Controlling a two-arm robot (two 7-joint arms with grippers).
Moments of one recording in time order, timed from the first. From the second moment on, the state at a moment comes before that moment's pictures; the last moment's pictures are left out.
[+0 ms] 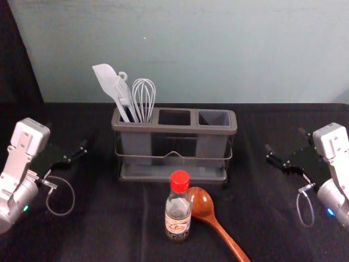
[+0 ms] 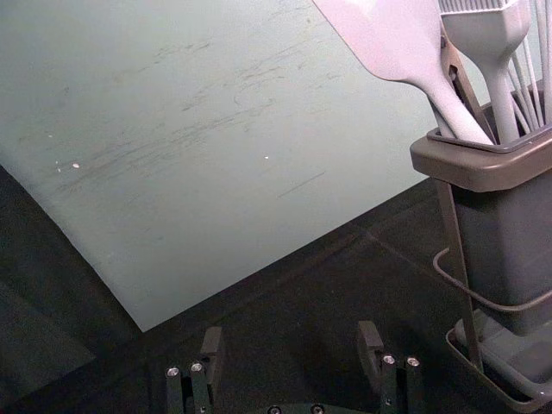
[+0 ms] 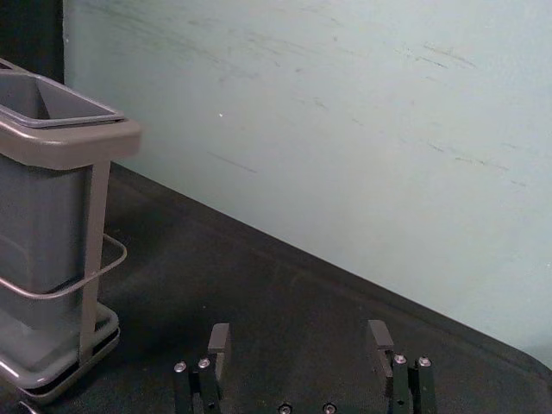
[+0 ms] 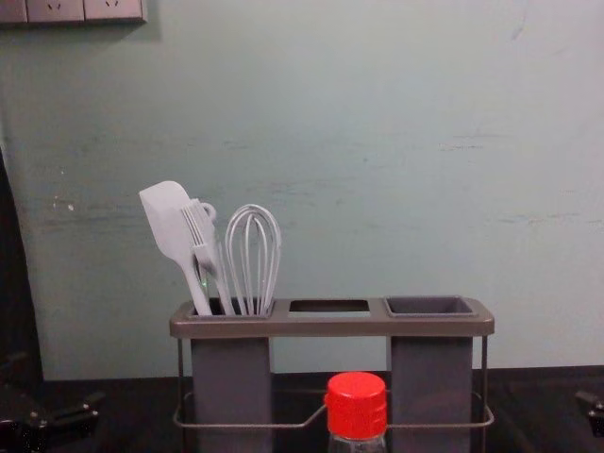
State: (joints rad) left arm -0.20 0.60 0.45 -1.41 -0.25 -0.12 0.03; right arm 0.20 0.60 -0.45 -1.41 0.25 -0.12 -0.03
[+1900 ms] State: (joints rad) left arm -0.20 0.60 0.45 -1.41 -0.25 -0.12 0.03; right arm 0.20 0.60 -0.45 -1.41 0.25 -0.12 -0.03
